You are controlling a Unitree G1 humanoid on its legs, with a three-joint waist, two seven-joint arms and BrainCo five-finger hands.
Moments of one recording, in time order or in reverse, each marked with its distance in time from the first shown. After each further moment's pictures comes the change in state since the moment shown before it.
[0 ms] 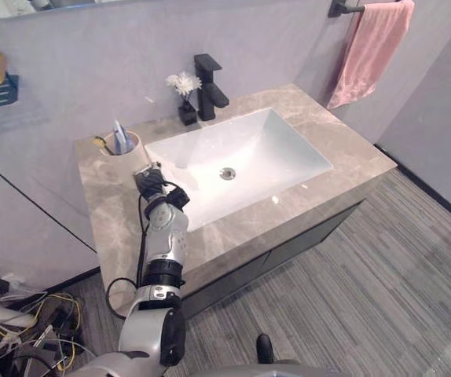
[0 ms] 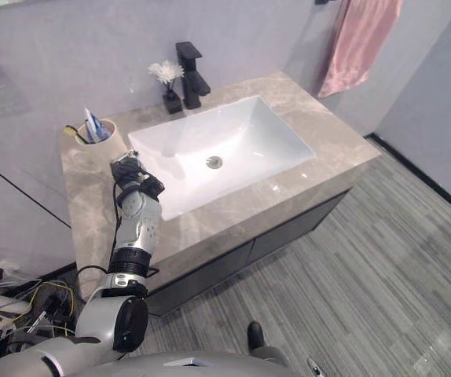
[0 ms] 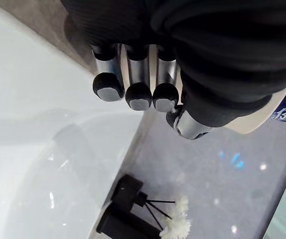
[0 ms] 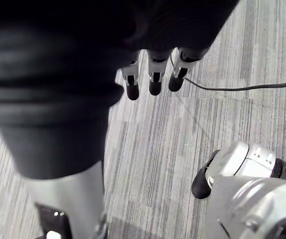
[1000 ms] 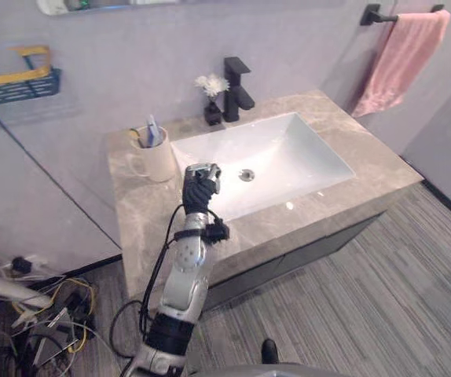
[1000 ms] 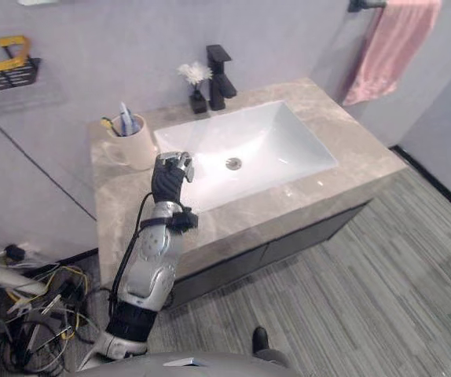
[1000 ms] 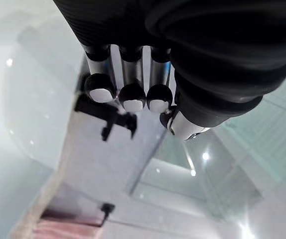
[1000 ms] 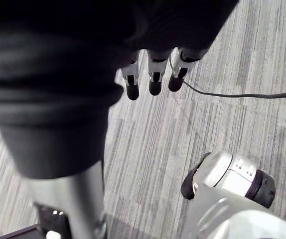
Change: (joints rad) left arm 0.438 -0.008 -0.537 -0.632 0.078 -0.048 -0.247; right arm 0.065 0.015 -0.056 0.035 0.000 -0.010 0.028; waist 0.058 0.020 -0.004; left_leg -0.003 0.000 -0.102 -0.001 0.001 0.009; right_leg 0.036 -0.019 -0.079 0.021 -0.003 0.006
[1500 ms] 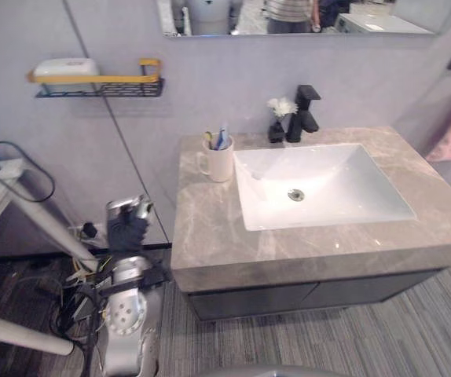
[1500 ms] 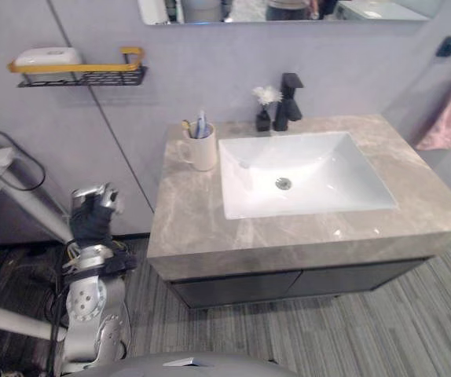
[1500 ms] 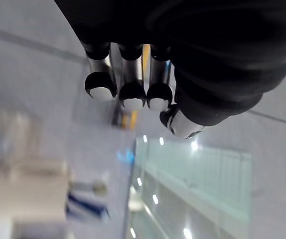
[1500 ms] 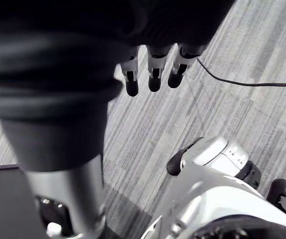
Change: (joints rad) left arm 0.411 0.049 0.344 -0.209 0.123 -0.085 -0.038; right arm -0.041 -0.035 -0.021 0.163 0.009 -0.002 0.019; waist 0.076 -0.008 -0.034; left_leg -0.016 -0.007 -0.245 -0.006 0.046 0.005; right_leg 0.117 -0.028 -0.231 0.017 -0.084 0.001
